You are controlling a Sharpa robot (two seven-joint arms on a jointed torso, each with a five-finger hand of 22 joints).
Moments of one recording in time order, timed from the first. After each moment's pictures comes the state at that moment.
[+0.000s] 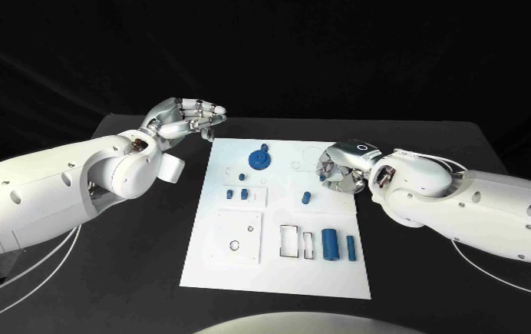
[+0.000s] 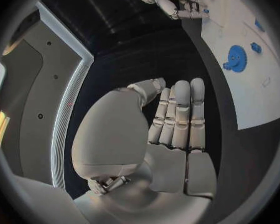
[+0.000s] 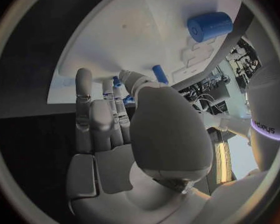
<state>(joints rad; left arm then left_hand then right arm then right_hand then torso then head) 1.19 -0.94 -0.02 1.50 -0.20 -0.19 0.35 1.41 -0.20 0.59 0.05 0.18 0.89 0.19 0.32 0.22 0.98 0.13 0.39 0.08 1.08 0.05 1.18 0.37 0.17 0.88 0.14 1.03 0.66 1.20 -0.86 -0.16 1.58 -1.65 -0.29 -0.18 1.44 -0.27 0.46 0.19 0.23 1.04 0.15 0.23 0.17 1.21 0.08 0.13 0.08 1.46 0.01 1.22 0.92 0.17 1.14 0.10 0.80 0.65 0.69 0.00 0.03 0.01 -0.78</state>
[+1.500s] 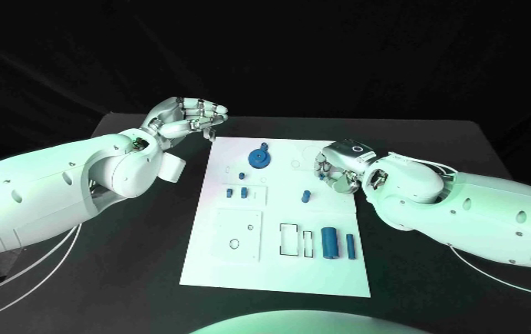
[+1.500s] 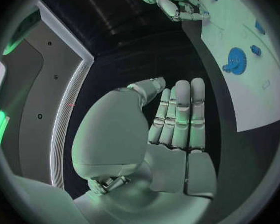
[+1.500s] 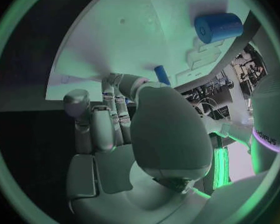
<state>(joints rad) 1.19 -0.94 -0.02 1.49 -0.21 -0.18 0.34 1.41 -0.20 0.58 0.04 0.18 0.87 0.20 0.33 0.22 0.93 0.14 0.39 0.08 1.07 0.06 1.17 0.36 0.17 0.88 0.14 1.02 0.65 1.17 -0.84 -0.15 1.59 -1.73 -0.32 -0.26 1.44 -0.20 0.67 0.03 0.22 1.10 0.12 0.31 0.27 1.28 0.08 0.14 0.10 1.46 -0.02 1.36 1.03 0.14 1.22 0.07 1.12 1.02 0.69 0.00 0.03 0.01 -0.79</state>
